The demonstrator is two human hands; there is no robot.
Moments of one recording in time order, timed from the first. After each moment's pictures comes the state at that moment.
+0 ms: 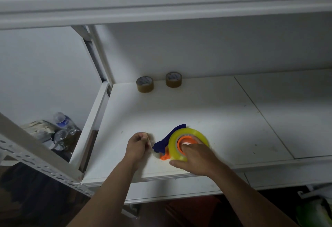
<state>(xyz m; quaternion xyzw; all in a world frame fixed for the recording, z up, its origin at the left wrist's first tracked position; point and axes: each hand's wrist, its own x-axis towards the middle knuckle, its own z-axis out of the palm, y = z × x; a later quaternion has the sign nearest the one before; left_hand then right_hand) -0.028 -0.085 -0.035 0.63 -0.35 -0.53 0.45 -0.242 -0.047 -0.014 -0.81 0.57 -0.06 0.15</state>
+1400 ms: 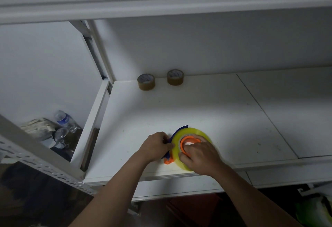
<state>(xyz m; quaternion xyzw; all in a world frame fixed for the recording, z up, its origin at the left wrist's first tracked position) -0.060 -0.090 -0.004 0.63 -0.67 -0.38 0.09 -0.244 -0.049 -0.028 -0.82 0.56 -0.11 0.05</state>
